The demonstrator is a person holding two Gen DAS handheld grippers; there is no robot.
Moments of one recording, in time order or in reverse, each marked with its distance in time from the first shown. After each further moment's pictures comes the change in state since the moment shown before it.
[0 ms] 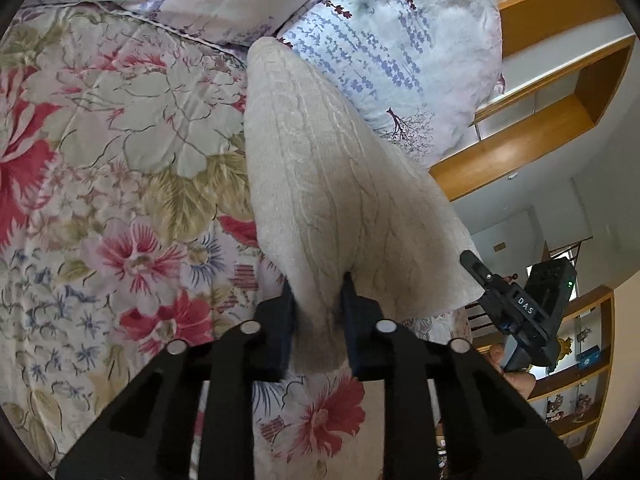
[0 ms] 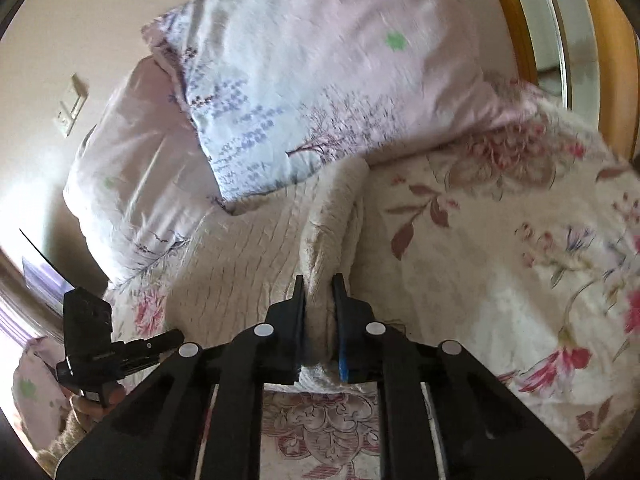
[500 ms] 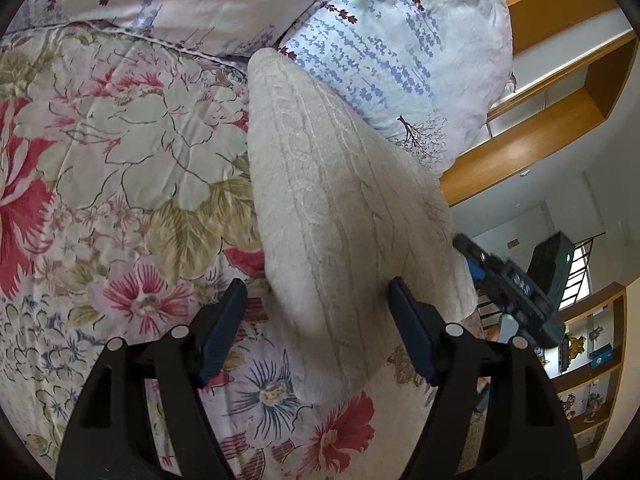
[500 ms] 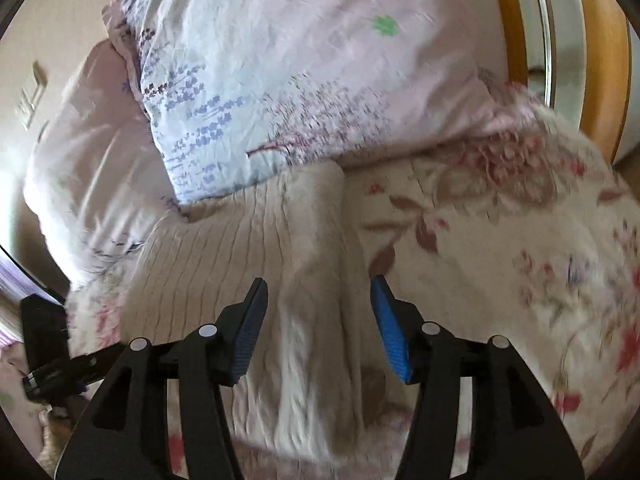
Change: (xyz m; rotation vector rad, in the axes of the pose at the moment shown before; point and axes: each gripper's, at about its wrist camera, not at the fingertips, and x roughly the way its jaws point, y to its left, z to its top) left arm 0.005 -0.002 0.019 0.019 0.007 0.055; right arm 0.036 -0.010 0.022 0.023 0.065 -0.108
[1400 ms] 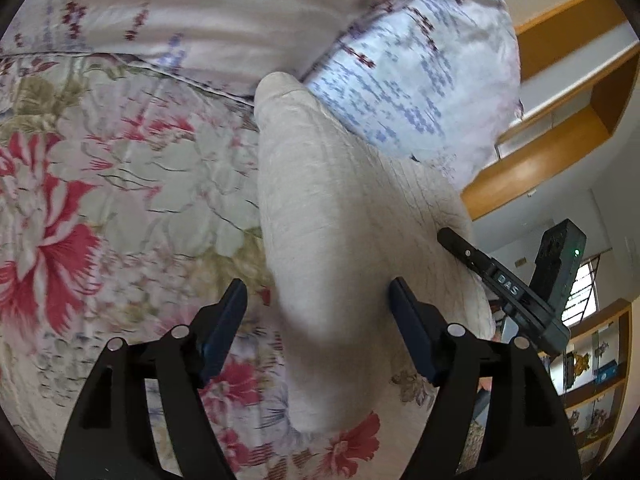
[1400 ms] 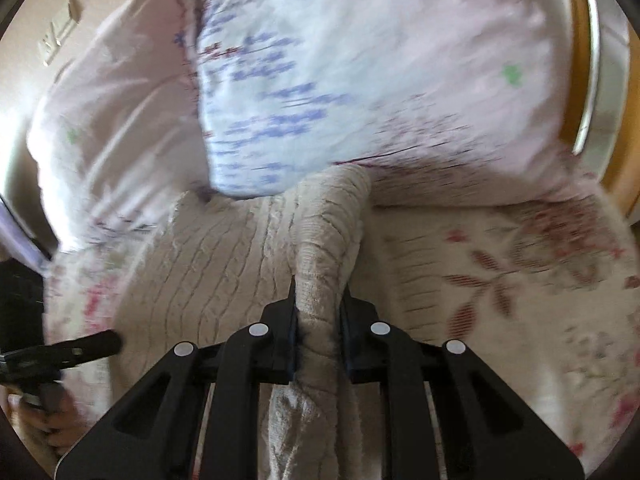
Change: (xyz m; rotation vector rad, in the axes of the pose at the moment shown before) left arm -0.016 0.003 0.015 -0.009 -0.066 0.038; right arm 0.040 0.084 0.024 -0.237 -0.014 -0.071
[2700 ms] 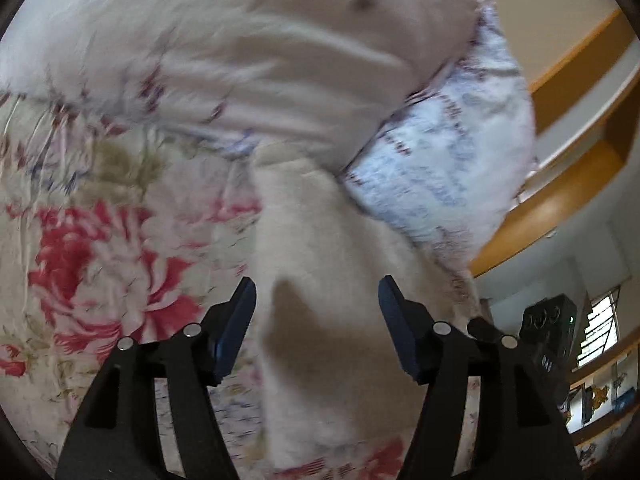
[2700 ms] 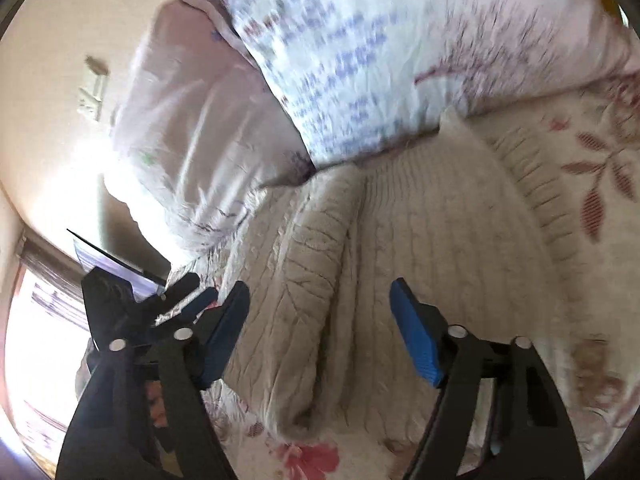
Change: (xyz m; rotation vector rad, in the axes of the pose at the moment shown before) left arm -0.045 0.028 0.026 -0.048 -0.169 0.107; right arm 0.011 0.003 -0.030 0.291 0.167 0.477
